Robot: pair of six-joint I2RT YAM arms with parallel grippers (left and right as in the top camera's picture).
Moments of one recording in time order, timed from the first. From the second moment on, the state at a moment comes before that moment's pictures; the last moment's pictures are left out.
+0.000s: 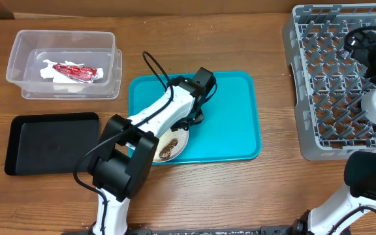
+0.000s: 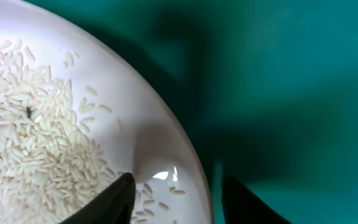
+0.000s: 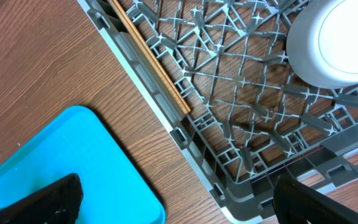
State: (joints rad) left arm -0.57 2.09 1.50 -0.94 -0.18 -0.92; right arm -0.31 1.93 2.27 -1.63 -0.11 0.31
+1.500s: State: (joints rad) left arm -0.57 2.10 1.79 -1.38 -0.23 -0.89; right arm -0.31 1.93 2.27 -1.63 -0.11 0.31
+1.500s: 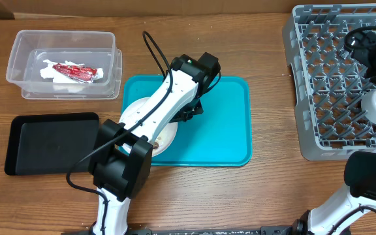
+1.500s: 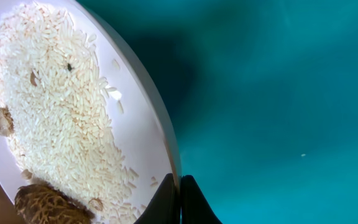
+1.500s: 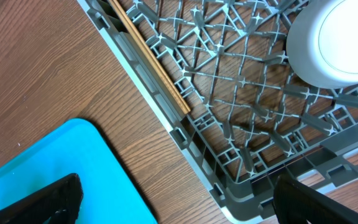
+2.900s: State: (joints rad) left arm 0.30 2.08 1.97 -1.45 0.19 -0.48; right arm -0.31 1.93 2.27 -1.63 -0.11 0.31
